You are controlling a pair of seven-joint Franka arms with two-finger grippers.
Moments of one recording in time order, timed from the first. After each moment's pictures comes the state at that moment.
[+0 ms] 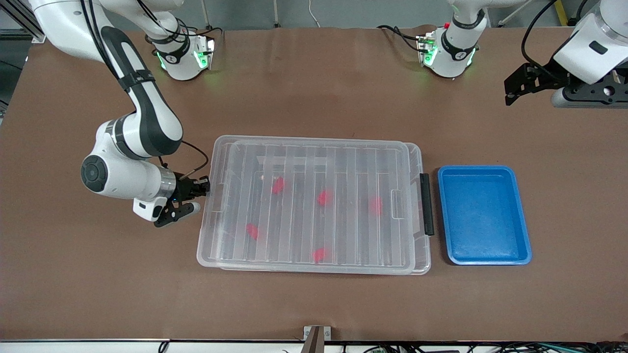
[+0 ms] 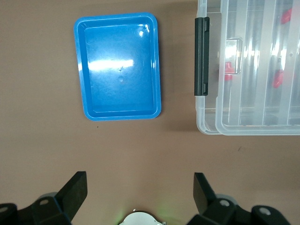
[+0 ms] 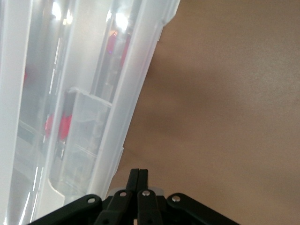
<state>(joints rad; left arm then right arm) 0.00 -0.06 -0.20 -1.53 0.01 1.43 -0.12 0.05 0.42 0.19 -1.79 0.28 2.08 -0.26</state>
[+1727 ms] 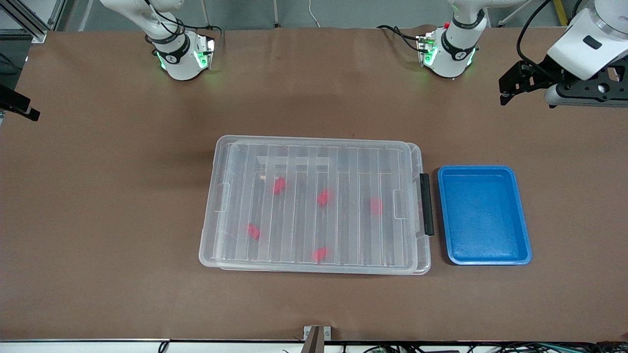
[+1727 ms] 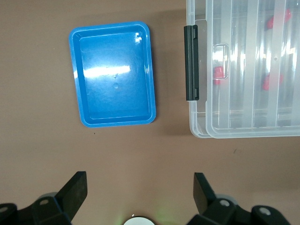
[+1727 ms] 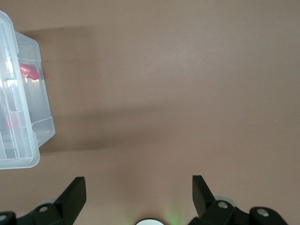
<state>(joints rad) 0.00 -0.04 -0.23 -1.49 0.01 1.43 -0.12 -0.03 -0.02 -0.12 -1.49 0.02 1.41 -0.01</state>
